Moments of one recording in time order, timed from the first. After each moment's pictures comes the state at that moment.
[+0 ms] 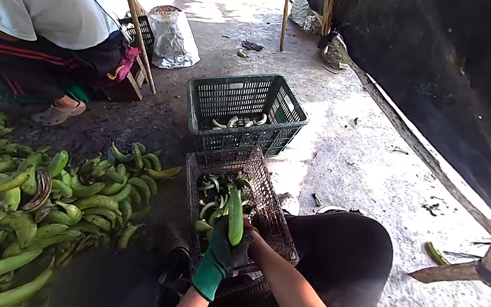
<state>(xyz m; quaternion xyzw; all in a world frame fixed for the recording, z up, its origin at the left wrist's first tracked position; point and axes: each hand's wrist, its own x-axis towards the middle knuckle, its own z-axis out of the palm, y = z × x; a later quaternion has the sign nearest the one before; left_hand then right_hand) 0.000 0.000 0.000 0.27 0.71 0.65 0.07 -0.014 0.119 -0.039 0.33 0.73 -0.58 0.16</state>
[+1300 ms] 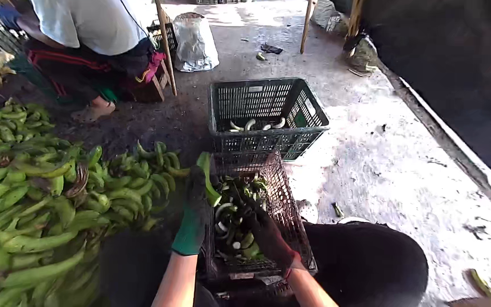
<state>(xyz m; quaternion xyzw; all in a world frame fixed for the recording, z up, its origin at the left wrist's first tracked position) -0.094 -0.040 0.080 -0.02 0.62 0.79 0.04 0.023 0.095 0.044 0.11 0.70 -0.71 -0.01</state>
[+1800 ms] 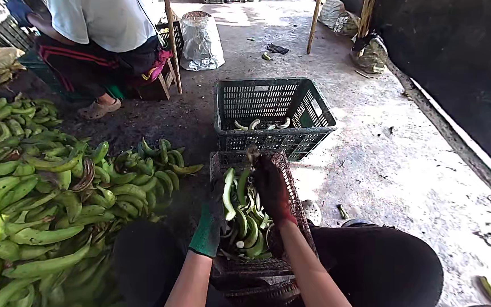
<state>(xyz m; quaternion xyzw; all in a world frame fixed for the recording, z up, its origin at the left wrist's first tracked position) -0.084 -0.028 0.066 -0.05 0.66 0.74 0.12 -0.055 0.134 0.041 0.23 0.88 -0.40 -0.12</state>
